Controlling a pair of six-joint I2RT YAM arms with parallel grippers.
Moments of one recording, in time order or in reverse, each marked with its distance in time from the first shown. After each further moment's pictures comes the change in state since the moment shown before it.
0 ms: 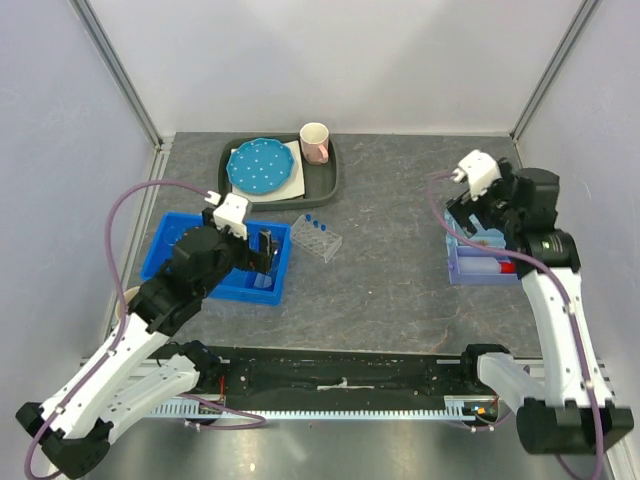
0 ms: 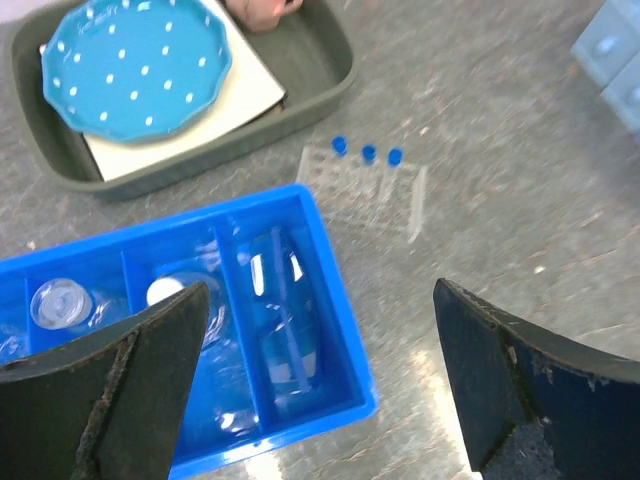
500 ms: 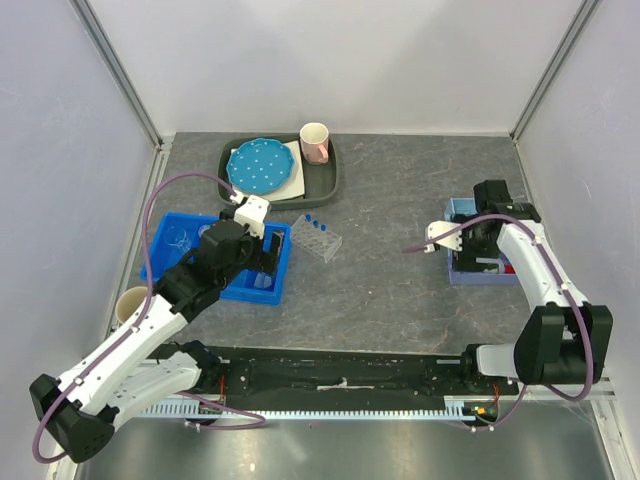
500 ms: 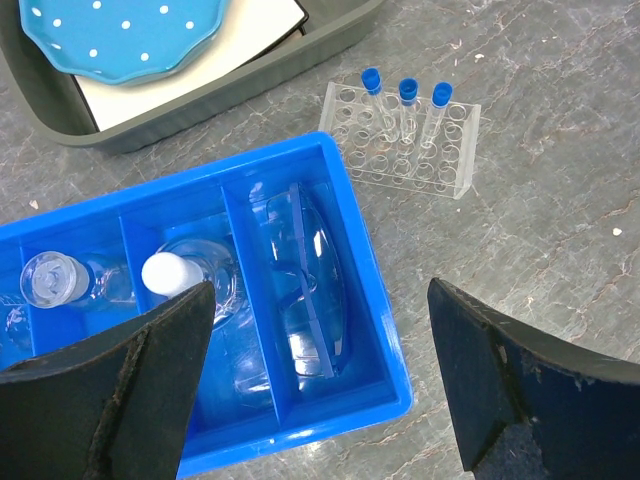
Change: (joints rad) left arm -0.005 0.127 -0.012 -0.004 -0.028 0.021; right arm -0.001 0.313 -0.118 -0.291 0.239 -0.713
